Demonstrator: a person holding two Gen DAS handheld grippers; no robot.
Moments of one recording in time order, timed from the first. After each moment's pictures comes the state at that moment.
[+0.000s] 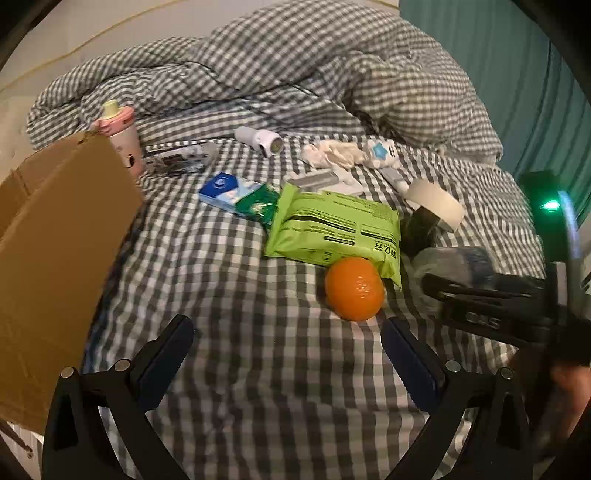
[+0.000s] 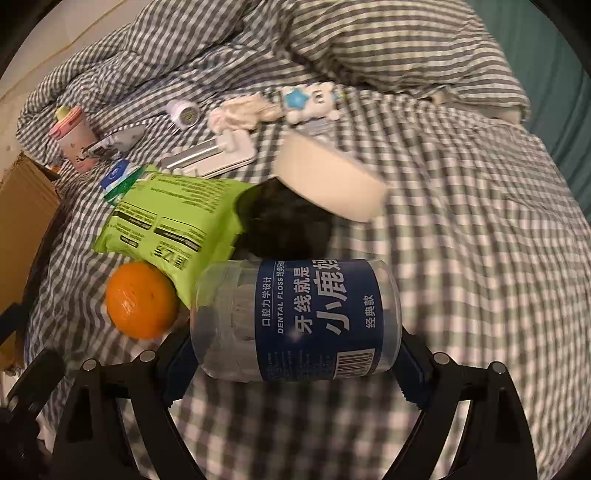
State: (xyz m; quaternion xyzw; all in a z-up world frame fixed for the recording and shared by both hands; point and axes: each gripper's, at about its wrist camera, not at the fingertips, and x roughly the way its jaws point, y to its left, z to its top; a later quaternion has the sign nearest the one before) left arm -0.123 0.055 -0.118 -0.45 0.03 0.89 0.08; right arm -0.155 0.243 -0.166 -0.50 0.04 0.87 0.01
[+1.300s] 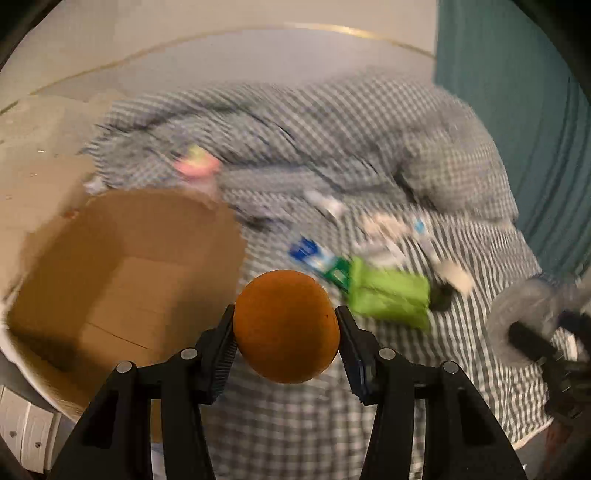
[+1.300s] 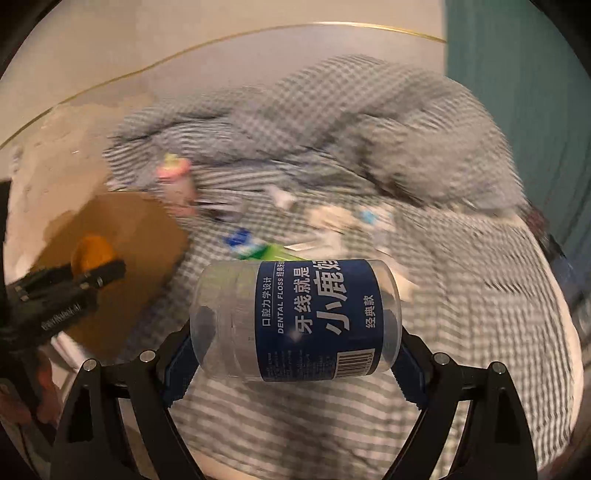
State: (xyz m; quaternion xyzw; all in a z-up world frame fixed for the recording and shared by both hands) left arm -0.097 -0.069 0.002 -0.38 -0.02 0.92 0.01; right arm -0.074 0.132 -0.015 -0.38 -0.01 0.92 -0.08
